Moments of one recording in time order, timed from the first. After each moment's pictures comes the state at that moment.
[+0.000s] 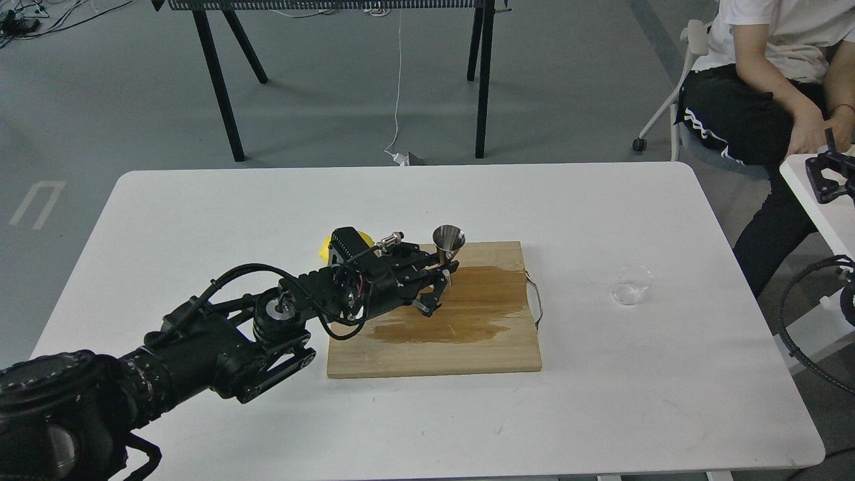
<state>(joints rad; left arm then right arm) -0.76 0.03 -0.27 -0.69 2.18 0.29 -0.30 0.49 -0.57 1.17 0.64 0.37 0.49 0.19</state>
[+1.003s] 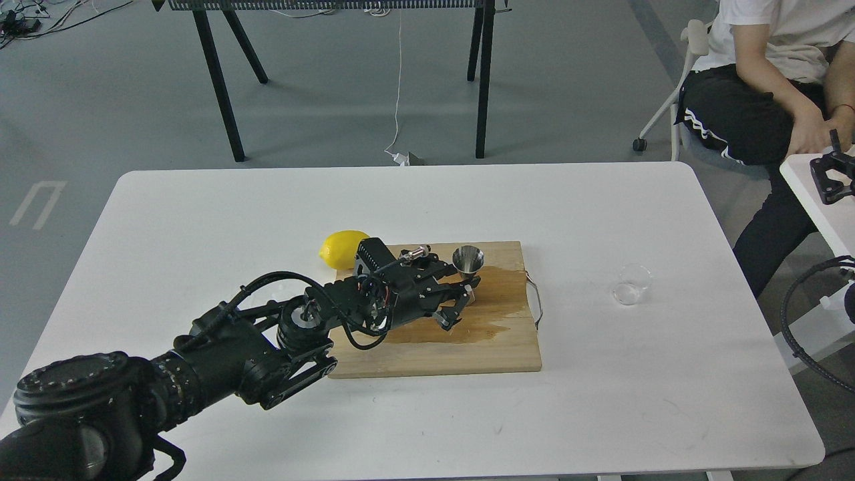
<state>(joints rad) -0.76 -0.03 -0.24 -0.65 2.18 0.29 -0.29 0.49 -0.58 1.17 0.63 0.37 0.49 0.19</state>
